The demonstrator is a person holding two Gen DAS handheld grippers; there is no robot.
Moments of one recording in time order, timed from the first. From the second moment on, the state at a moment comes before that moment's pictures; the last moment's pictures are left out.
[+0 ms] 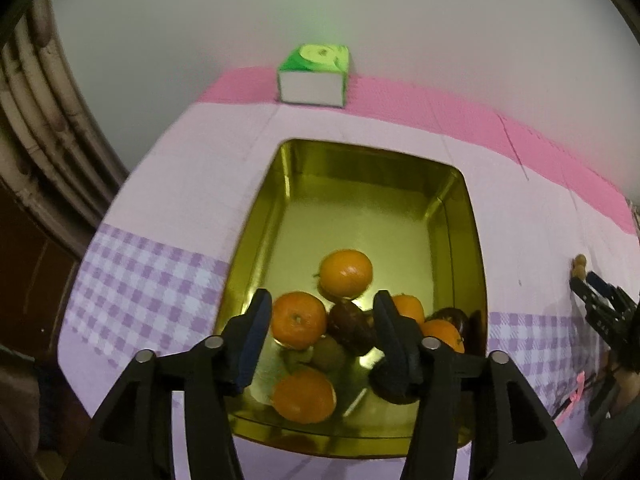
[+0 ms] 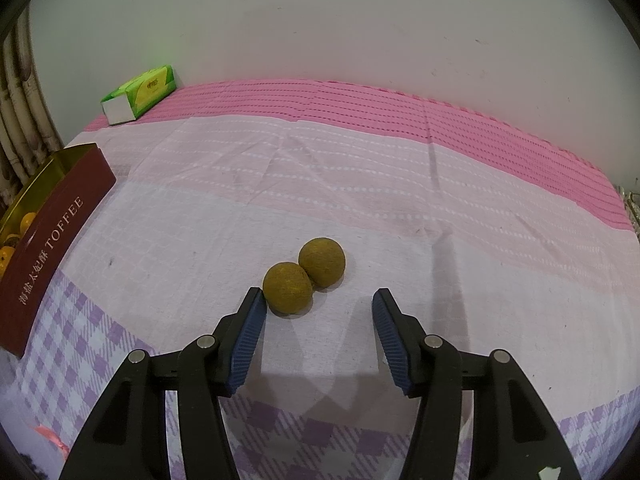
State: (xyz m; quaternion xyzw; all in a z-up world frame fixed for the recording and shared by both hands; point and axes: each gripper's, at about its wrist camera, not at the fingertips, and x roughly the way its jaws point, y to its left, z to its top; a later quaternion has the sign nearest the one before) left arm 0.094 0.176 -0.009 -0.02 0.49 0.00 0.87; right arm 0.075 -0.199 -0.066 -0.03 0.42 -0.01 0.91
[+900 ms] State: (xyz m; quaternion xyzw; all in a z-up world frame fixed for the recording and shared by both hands) left arm 0.079 0.195 0.001 -0.03 0.49 0.03 0.87; right arm 0.096 -0.175 -0.060 0.04 0.44 -0.06 0.89
